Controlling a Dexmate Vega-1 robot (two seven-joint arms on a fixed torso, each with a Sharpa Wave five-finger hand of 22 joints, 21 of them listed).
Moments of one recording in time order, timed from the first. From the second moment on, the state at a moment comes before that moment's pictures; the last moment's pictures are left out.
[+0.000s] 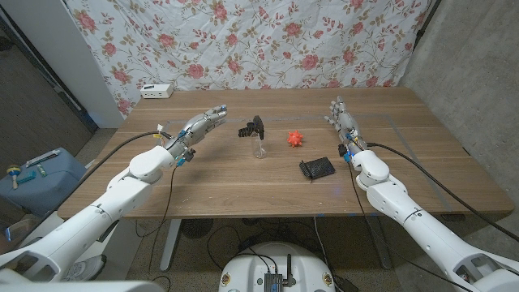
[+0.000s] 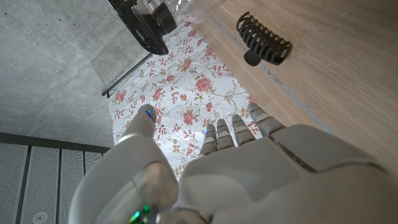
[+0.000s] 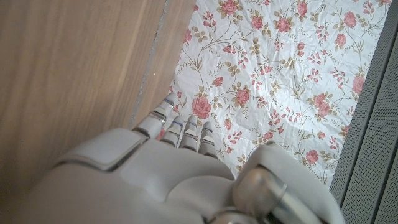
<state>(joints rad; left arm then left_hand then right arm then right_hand) 0.93 0.78 0.38 -1.48 -0.49 -0.38 -0.20 0.43 -0.04 0.49 -0.15 0.20 0.03 -0.01 0.18 0.17 0.04 -0.05 0.20 0.18 0.03 -0.03 0.17 0.17 0.09 0.01 0.18 0.17 -0.91 -0.49 -0.39 -1.42 0.53 0.30 -0.16 0.20 0.15 -0.09 0.14 0.44 0.10 -0.07 0.19 0.18 0.10 -0.01 0.21 0.18 0.02 -0.03 0.19 0.19 0.30 -0.04 0.18 0.16</state>
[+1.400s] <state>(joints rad) 0.97 0.79 0.42 -1.53 -0.28 -0.41 -0.09 0.75 -0.17 0.42 -0.17 0.29 0.07 -0.05 0.19 0.17 0.10 -0.07 0.20 0.18 0.11 -0.04 0.18 0.16 -0.02 0.04 0.18 0.17 -0.93 -0.47 -0.38 -1.41 0.53 0.36 -0.17 0.20 0.15 -0.08 0.15 0.43 0.11 -0.07 0.19 0.18 0.11 -0.02 0.20 0.18 0.03 -0.03 0.19 0.19 0.31 -0.04 0.18 0.16</state>
